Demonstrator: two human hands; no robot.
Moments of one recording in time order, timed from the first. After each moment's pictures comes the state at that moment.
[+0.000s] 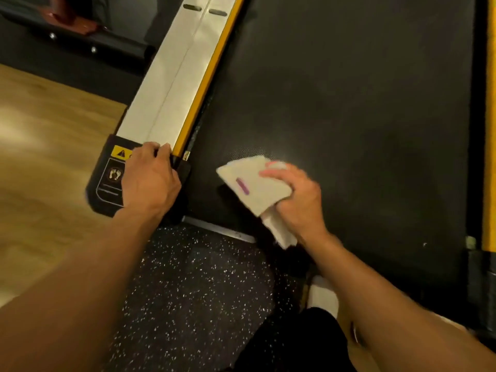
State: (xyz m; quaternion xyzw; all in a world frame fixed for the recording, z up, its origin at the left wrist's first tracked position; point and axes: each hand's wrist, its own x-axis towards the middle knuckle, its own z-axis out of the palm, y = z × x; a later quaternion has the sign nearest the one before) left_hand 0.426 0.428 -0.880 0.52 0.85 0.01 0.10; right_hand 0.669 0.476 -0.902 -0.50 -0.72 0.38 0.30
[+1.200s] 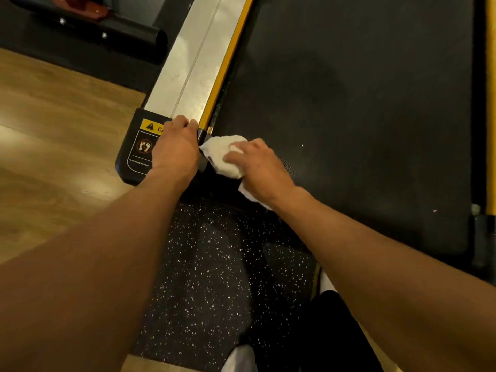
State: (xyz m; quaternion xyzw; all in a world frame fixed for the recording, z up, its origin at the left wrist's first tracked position) left_hand 0.409 0.419 -0.881 0.56 0.82 0.00 0.15; right_hand 0.582 0.451 -0.901 -0.36 -0.91 0.19 0.05
